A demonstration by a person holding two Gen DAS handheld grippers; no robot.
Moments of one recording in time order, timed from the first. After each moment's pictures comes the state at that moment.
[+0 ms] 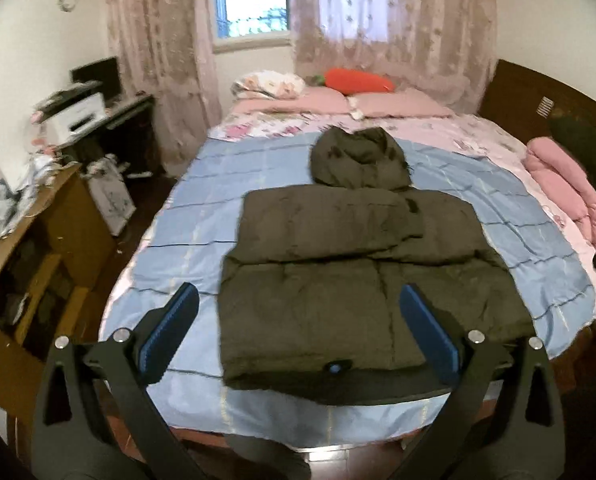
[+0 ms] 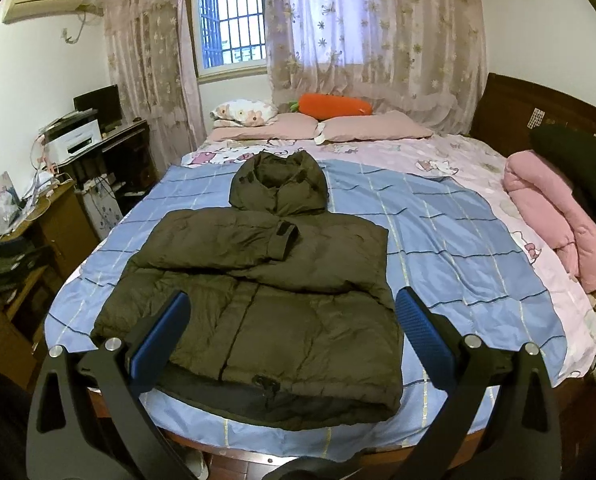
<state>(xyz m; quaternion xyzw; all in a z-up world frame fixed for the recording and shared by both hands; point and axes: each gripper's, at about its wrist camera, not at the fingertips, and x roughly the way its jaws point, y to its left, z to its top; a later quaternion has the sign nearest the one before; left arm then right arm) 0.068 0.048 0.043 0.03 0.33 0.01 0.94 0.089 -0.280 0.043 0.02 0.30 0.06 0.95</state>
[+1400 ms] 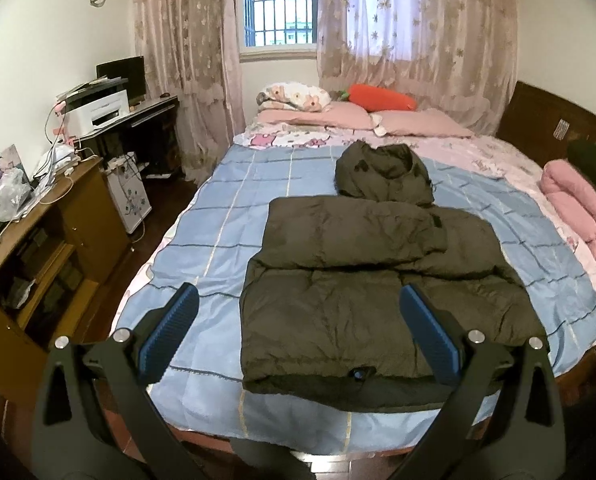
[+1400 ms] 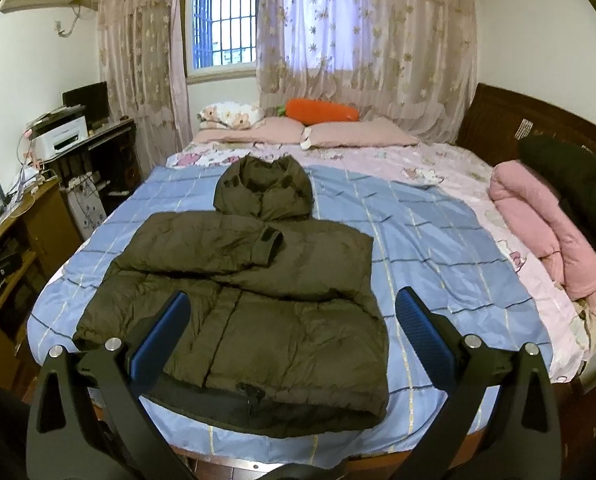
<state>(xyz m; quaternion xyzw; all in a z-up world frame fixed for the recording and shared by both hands) 0.063 0.077 0.036 0.00 0.31 0.03 0.95 0.088 -0.283 0.050 0.00 0.29 0.03 0.96</state>
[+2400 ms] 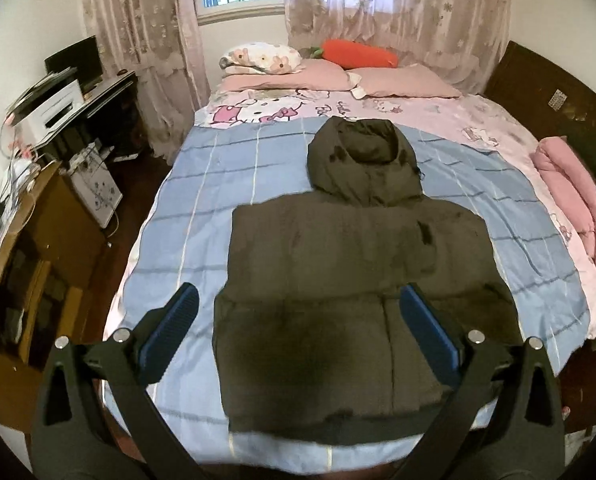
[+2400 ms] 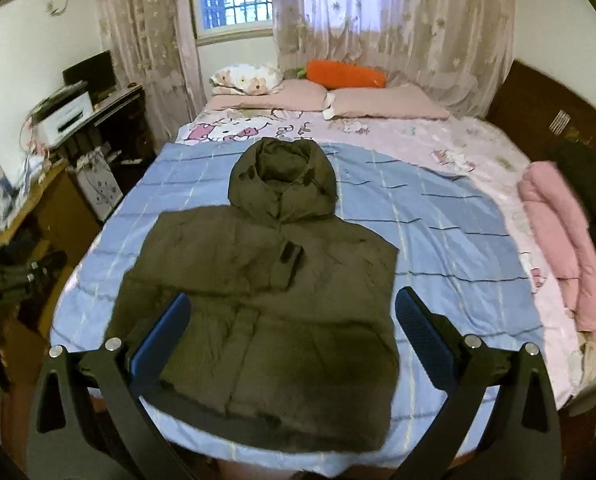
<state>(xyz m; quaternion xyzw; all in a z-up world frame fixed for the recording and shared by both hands) 0.238 0.046 0.084 0.03 0.41 -0.02 0.91 0.257 -0.273 0.116 0.01 0.40 0.07 0.91</state>
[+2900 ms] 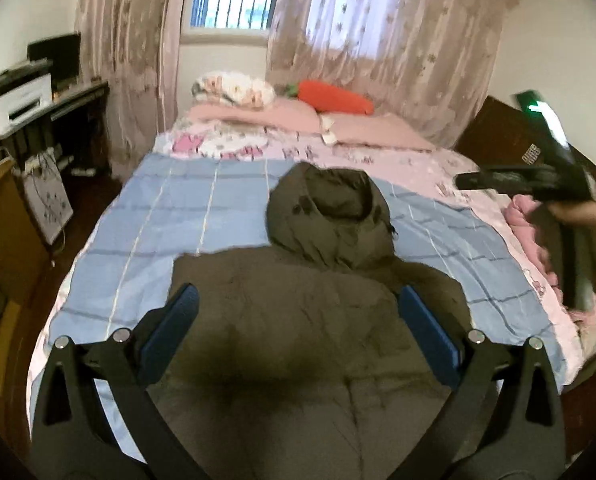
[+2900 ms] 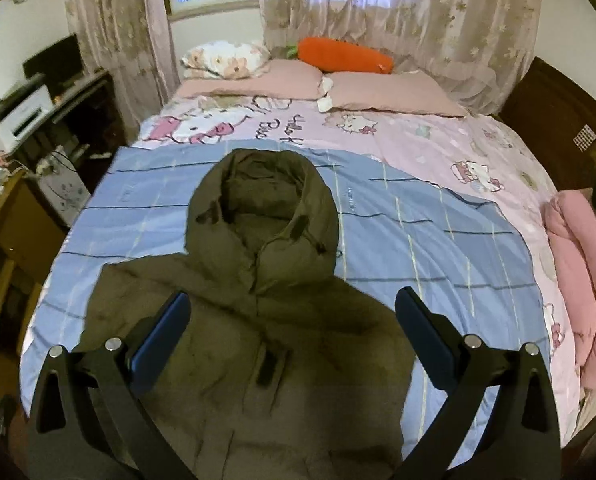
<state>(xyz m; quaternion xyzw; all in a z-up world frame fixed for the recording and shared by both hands) 0.303 0.048 0.036 -0.05 0.32 -0.08 0.94 0.511 -0.237 0.053 -0.03 0.45 0.04 0.89</state>
